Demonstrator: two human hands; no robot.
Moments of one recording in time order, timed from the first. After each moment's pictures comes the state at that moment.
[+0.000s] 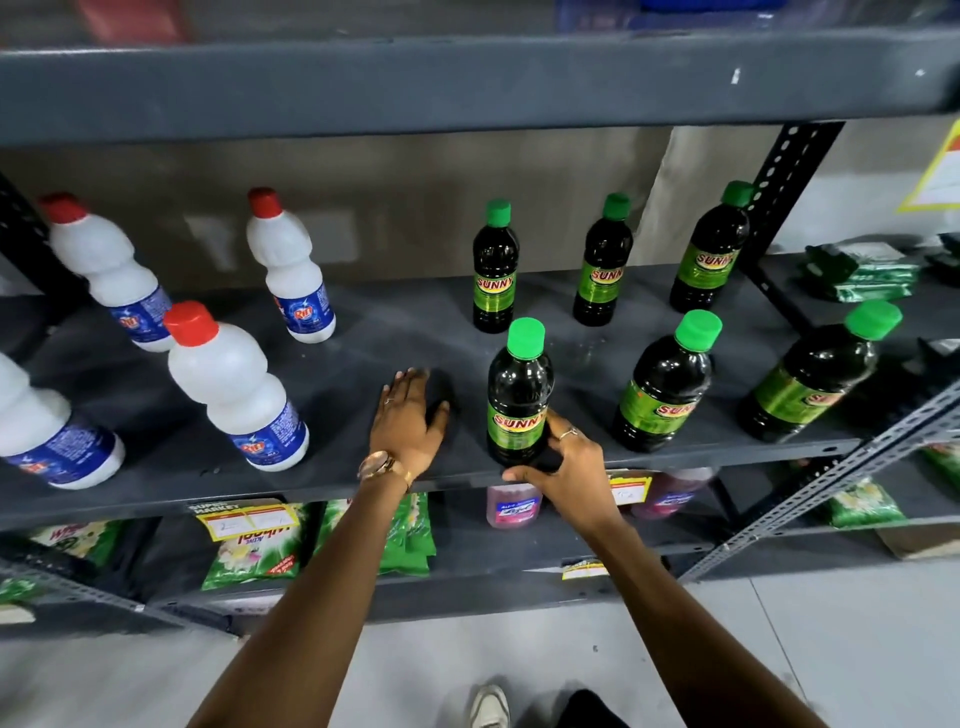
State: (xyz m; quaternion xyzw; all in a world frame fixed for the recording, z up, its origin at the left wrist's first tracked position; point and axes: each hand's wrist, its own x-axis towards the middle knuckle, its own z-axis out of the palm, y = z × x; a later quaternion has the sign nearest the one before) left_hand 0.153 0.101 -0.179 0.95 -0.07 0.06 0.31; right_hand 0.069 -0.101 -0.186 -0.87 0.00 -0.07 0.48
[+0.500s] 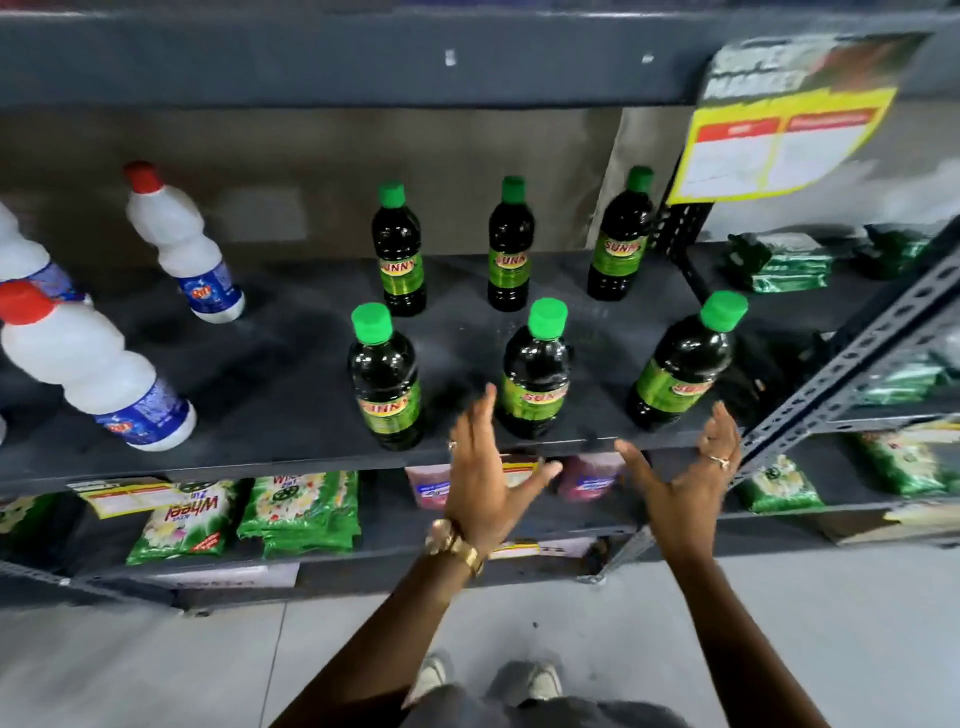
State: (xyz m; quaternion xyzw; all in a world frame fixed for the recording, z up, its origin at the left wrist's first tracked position) left_hand 0.025 -0.103 -0.157 0.86 -0.13 0.08 0.48; right_hand -0.009 -0.304 -0.177 -0.81 0.20 -0.30 0.46
